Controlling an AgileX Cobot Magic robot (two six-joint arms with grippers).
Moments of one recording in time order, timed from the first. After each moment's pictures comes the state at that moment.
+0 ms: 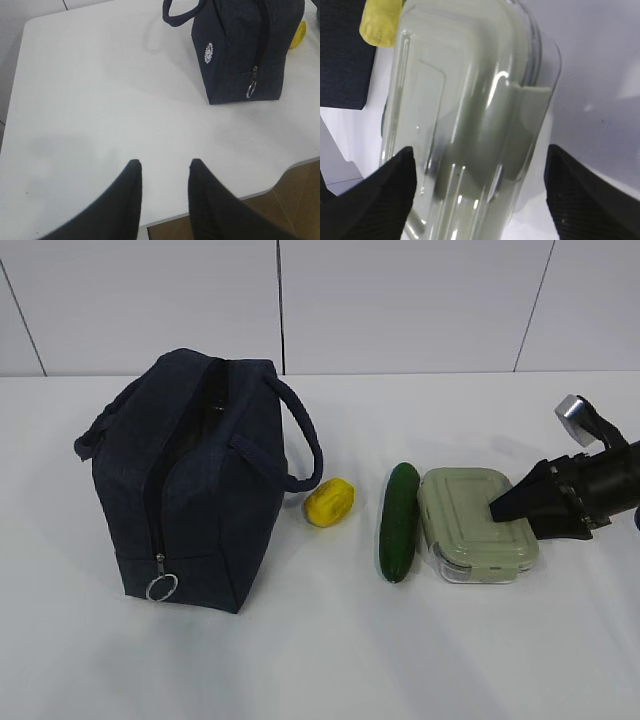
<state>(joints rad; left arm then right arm) -0.05 0.01 -0.52 -0.09 1.11 0.16 -0.26 2.19 -1.29 1.04 1.17 -1.13</state>
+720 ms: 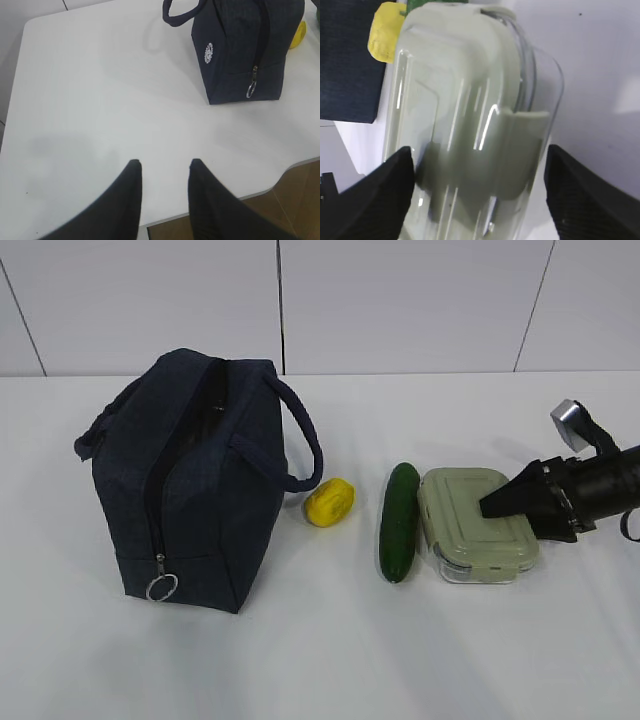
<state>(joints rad) -0.05 0.01 -0.52 -0.09 1.11 0.16 -0.26 2.24 -1.29 1.12 1.17 -1.18</state>
